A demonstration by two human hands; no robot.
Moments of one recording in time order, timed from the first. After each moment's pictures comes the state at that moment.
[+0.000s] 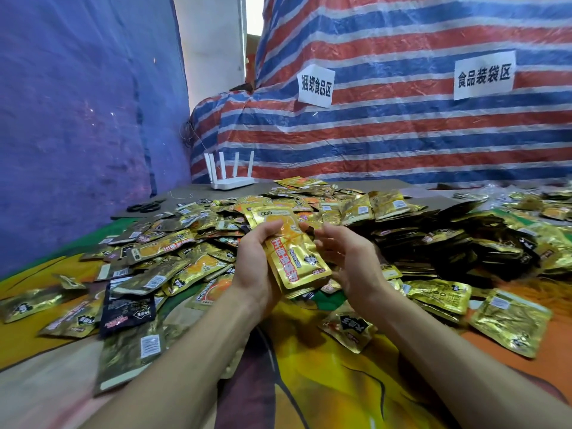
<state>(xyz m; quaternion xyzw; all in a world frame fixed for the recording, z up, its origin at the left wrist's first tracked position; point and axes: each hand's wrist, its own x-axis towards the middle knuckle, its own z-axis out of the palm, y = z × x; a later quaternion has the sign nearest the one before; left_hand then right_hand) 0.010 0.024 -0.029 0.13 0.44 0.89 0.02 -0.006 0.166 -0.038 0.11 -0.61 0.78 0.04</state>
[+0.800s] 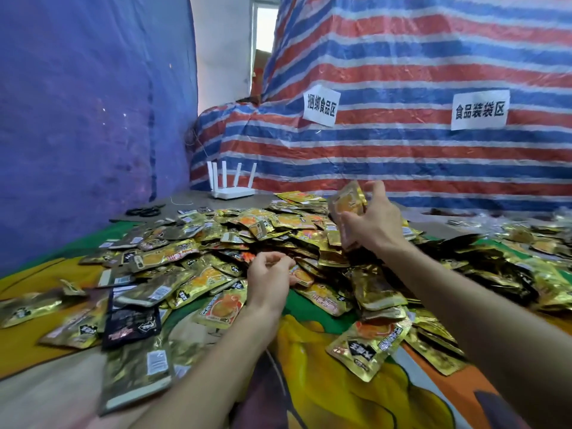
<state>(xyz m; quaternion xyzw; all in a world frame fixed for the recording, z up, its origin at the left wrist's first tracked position) -0.001 0.020 -0.042 -0.07 0.65 0.74 -0.16 -0.068 0.186 0.040 0.06 -0.87 0.38 0.31</state>
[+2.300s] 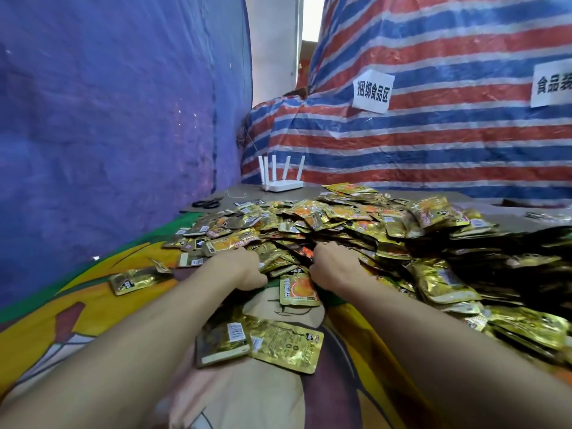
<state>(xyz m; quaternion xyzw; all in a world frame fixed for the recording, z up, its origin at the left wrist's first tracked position) -0.003 -0.129 -0.018 -0.09 0.99 -0.06 0.06 -0.075 0.043 -0.049 0.17 -0.97 0.07 0.13</state>
